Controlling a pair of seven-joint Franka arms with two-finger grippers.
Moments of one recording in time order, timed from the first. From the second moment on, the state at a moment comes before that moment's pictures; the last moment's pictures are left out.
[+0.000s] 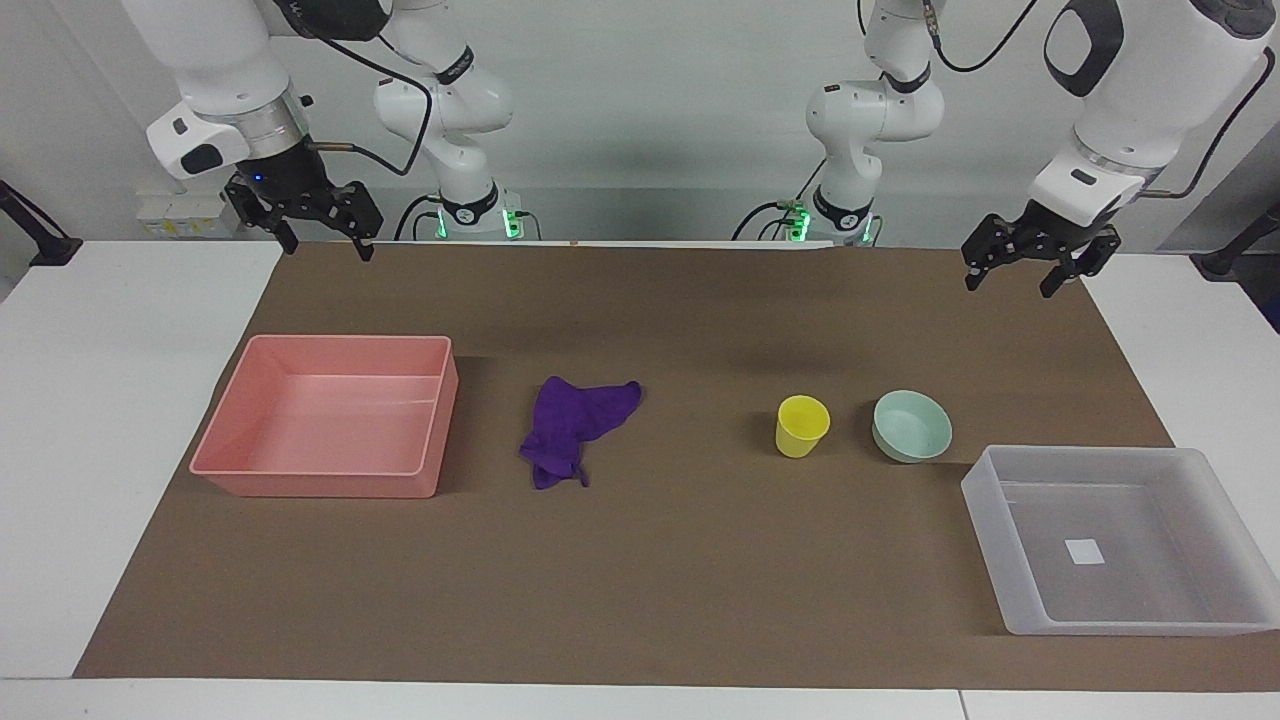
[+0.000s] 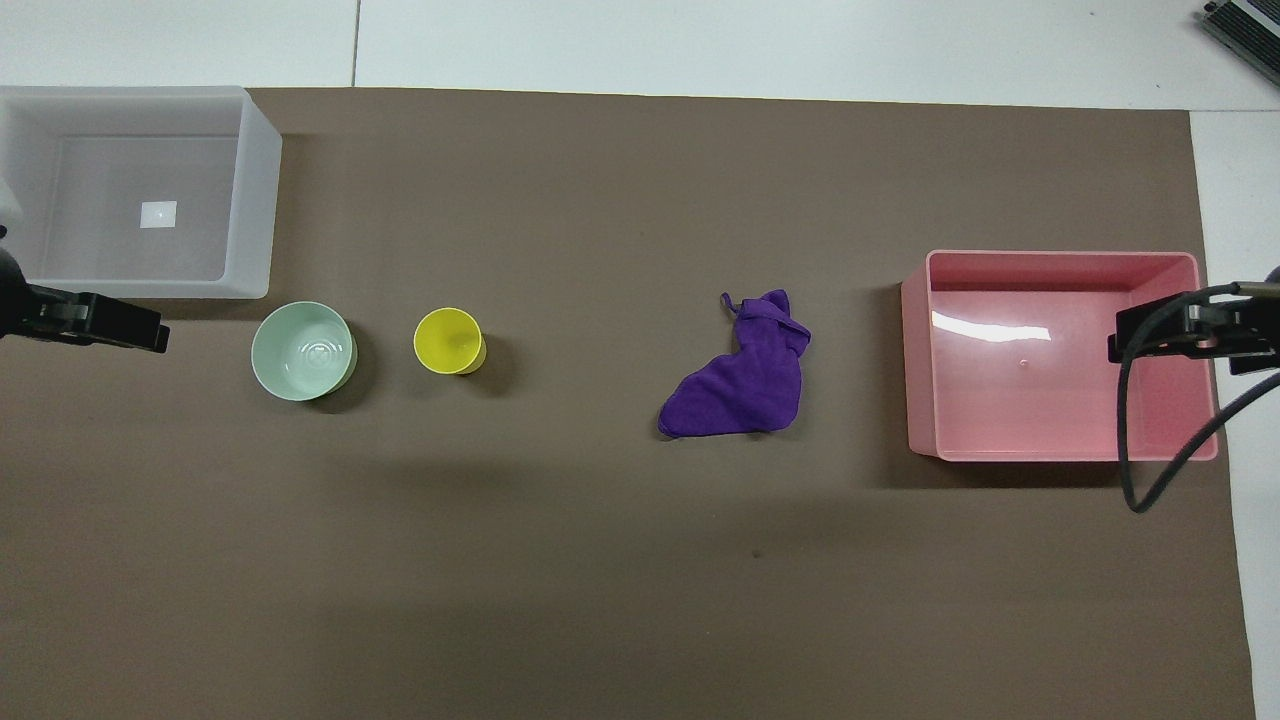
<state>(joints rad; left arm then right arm) -0.03 -0.05 -0.02 -1.67 -0.02 1.62 0.11 0.08 -0.04 -0.08 -1.57 -0.02 1.50 0.11</state>
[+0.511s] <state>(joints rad) -0.03 -0.05 -0.02 -1.67 -0.02 1.62 0.10 0.08 -0.04 -0.08 -1.57 -0.02 1.50 0.11</state>
